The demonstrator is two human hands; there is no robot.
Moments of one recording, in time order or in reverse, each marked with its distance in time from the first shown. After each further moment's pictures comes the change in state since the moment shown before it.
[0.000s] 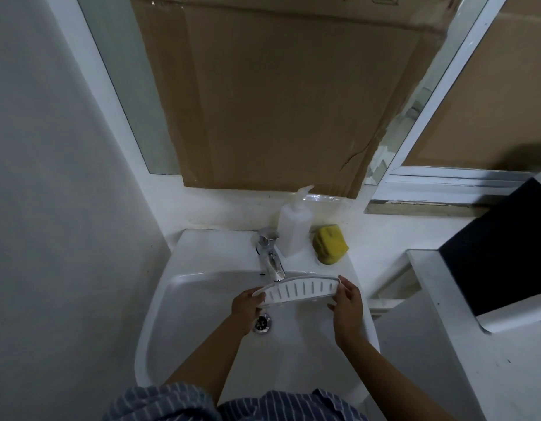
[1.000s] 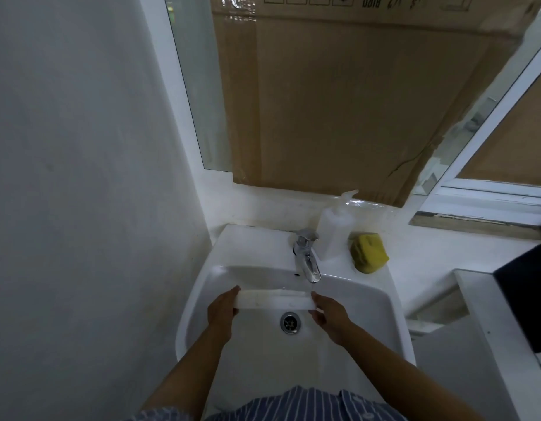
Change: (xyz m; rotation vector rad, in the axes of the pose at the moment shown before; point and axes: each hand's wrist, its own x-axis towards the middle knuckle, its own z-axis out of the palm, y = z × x) left_hand -0.027 0.005 -0.107 -0.268 0.405 0.112; right_hand -0.012 0.017 0.069 0.089 -0.407 0.612
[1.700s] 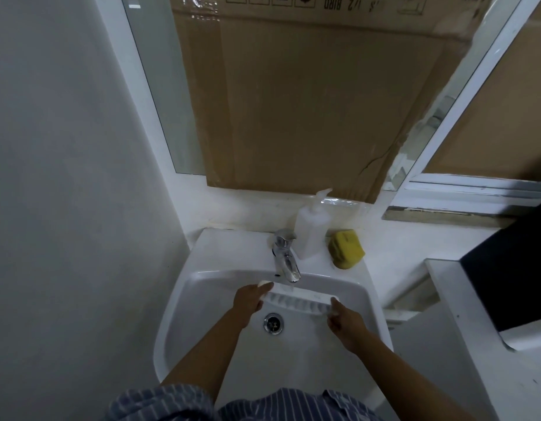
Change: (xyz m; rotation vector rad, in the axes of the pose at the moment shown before) left_hand -0.016 -0.001 0.088 0.332 -0.341 -0.064; right_hand -0.011 -0.012 -0.070 0.077 0.153 -0.038
